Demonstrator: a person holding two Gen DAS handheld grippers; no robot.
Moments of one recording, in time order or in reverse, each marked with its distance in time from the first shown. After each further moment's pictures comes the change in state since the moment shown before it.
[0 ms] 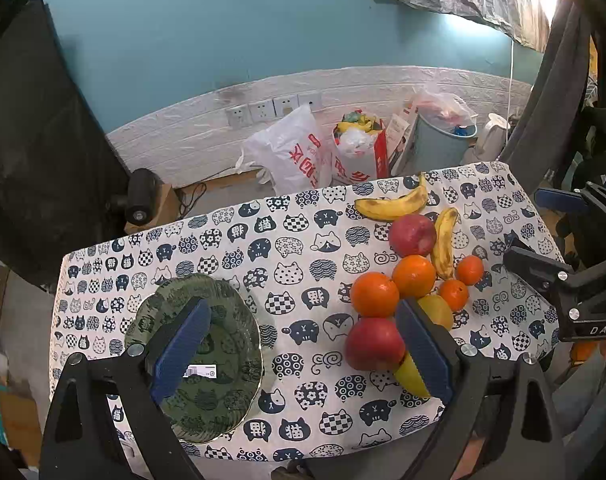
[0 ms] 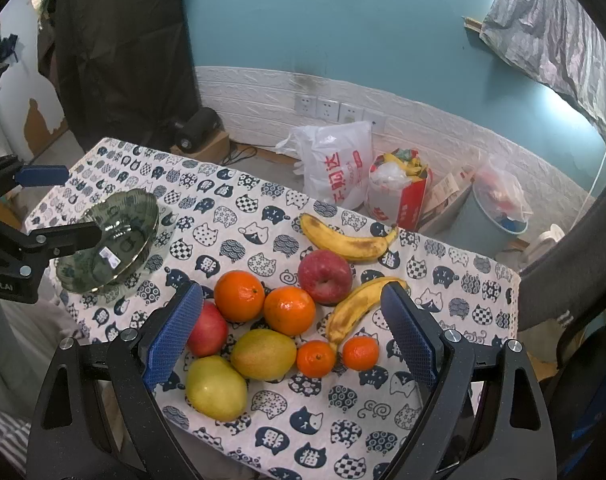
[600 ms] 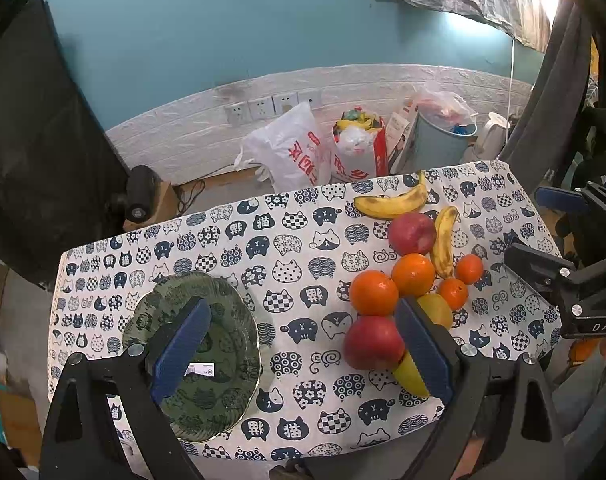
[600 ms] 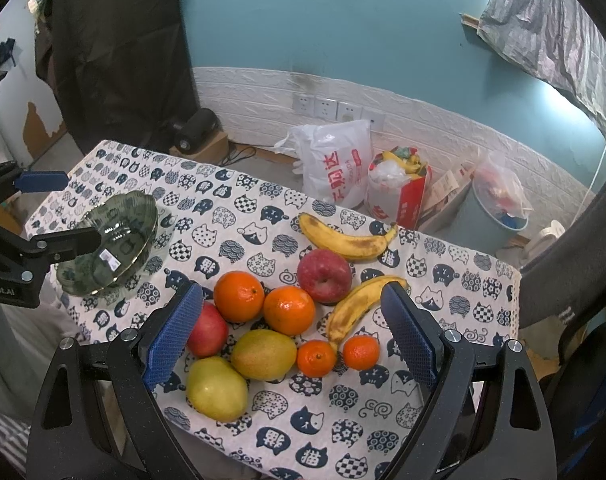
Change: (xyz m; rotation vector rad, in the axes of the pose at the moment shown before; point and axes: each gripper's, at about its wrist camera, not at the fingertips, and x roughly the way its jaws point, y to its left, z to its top) left arm 0.001 -0.004 -0.005 0.000 0.004 -0.002; right arm 0.000 0.000 0.000 -0.001 0.001 0.002
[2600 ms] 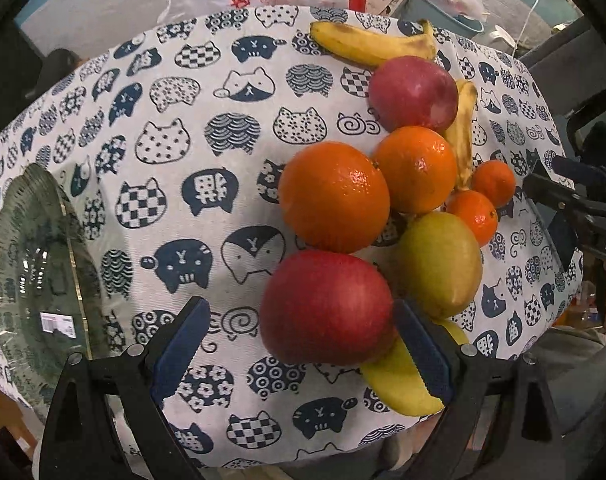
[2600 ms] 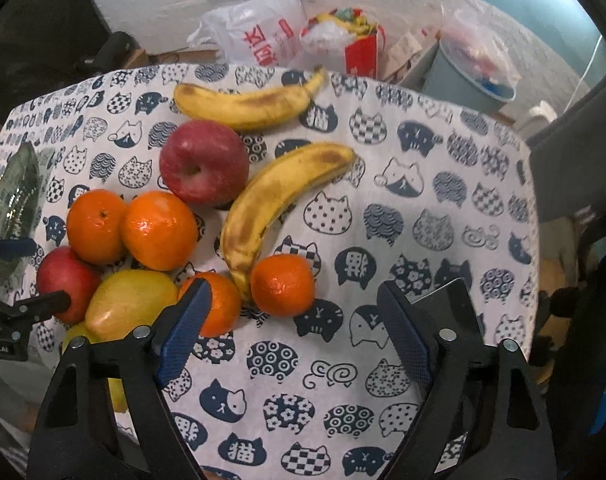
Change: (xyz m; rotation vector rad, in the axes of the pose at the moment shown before) left arm 0.177 -0.043 -0.035 -0.056 0.496 -0.212; right arm 0.124 -0.097 -0.062 0.222 0.405 -0.074
